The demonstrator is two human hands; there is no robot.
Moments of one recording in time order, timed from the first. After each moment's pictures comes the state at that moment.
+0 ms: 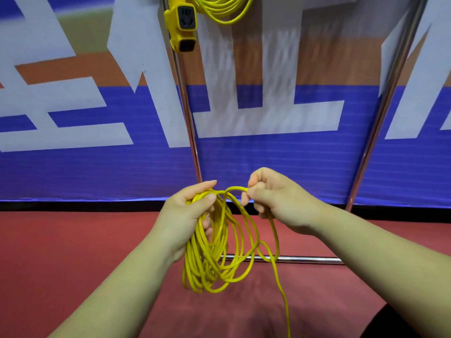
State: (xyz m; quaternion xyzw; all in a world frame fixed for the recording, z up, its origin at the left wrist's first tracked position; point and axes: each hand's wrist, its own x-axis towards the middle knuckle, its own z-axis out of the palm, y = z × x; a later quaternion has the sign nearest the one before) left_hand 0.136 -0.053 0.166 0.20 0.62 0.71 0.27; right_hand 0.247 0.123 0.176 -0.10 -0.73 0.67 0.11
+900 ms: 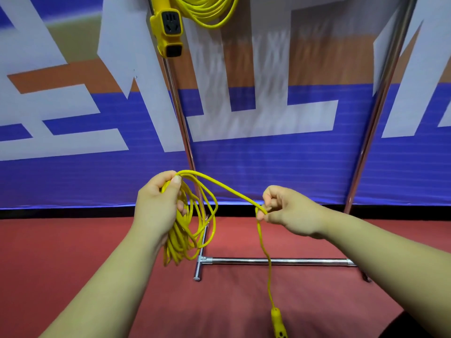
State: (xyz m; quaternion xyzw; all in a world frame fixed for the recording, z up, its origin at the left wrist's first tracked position) left_hand 0.092 -0.040 0.166 0.18 0.71 0.68 0.05; right_hand 0.256 0.182 0.129 -0.12 -0.81 0.57 0.04
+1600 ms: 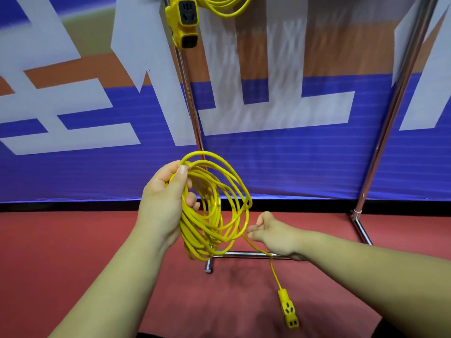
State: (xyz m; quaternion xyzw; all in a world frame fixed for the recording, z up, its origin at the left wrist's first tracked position) left_hand 0.117 -0.063 0.191 0.19 0.61 0.76 0.14; right_hand 0.214 0.121 0.052 -0.24 -0.76 0.60 -0.04
